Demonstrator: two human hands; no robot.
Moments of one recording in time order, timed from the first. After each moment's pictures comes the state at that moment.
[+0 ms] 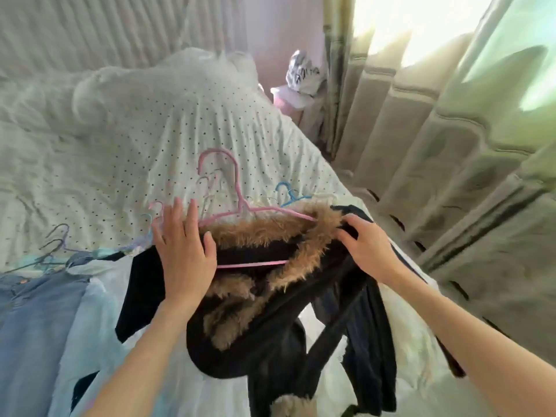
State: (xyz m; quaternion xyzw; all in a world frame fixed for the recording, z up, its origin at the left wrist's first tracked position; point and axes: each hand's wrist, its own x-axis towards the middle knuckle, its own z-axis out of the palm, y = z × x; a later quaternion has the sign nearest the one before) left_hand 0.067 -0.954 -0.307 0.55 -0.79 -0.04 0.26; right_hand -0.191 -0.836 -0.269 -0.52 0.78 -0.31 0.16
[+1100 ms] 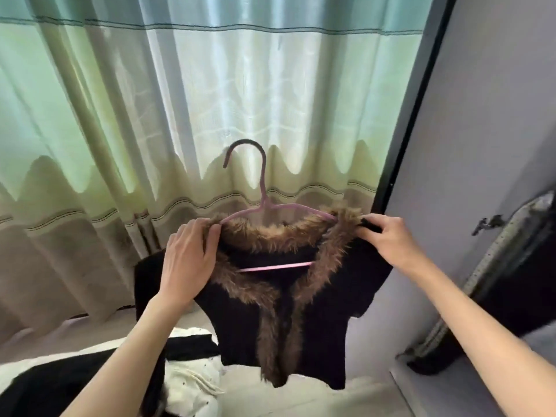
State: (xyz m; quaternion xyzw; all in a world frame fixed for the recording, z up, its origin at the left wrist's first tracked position) left_hand -0.248 -0.583 -0.140 -0.17 -0.89 -0.31 0.29; right_hand -0.178 -0.272 -0.108 0.03 0.87 -0.44 -0.20
